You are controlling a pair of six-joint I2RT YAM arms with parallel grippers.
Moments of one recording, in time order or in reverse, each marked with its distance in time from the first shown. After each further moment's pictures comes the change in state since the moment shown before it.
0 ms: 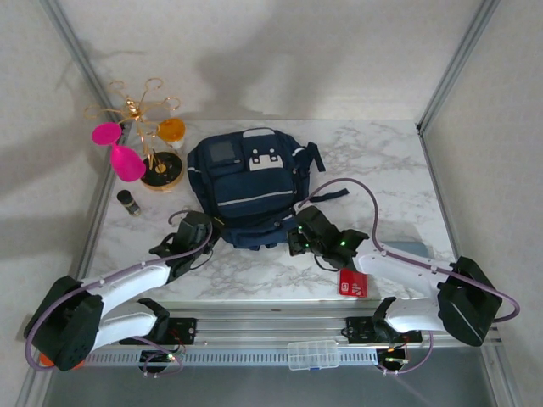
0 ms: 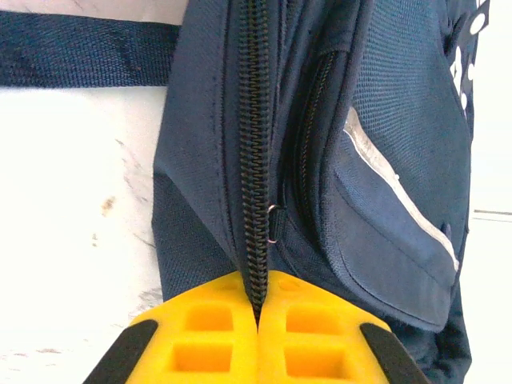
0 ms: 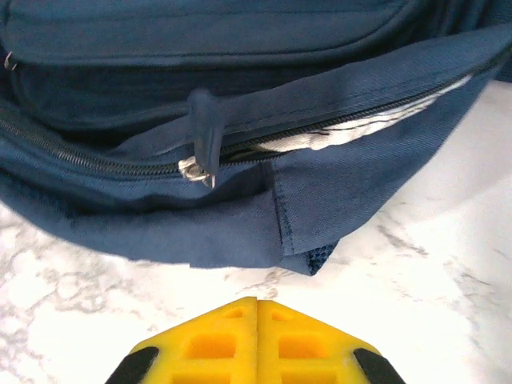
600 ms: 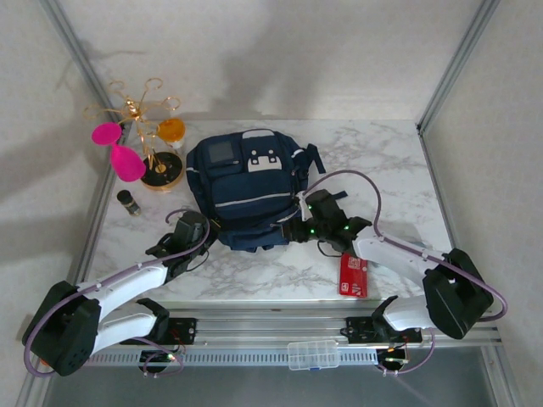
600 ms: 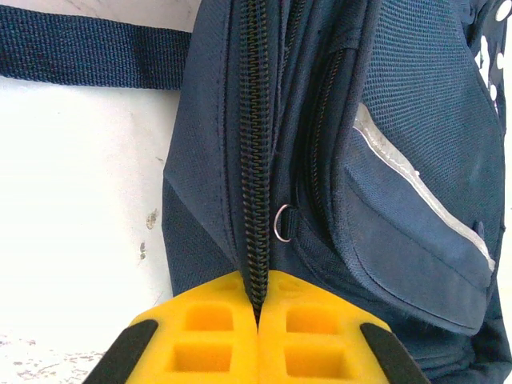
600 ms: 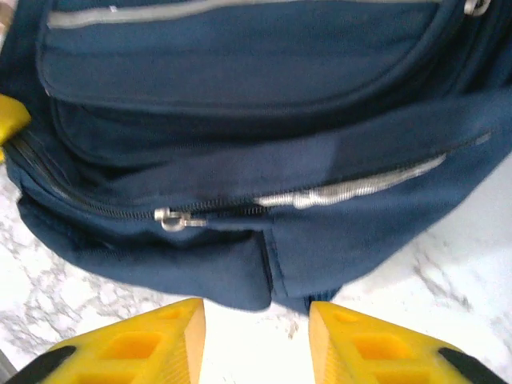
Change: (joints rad) left arm 0.032 -0.018 0.004 -0.061 0.018 0.087; right arm -0.201 0.085 0.034 0.081 -0.315 -0.067
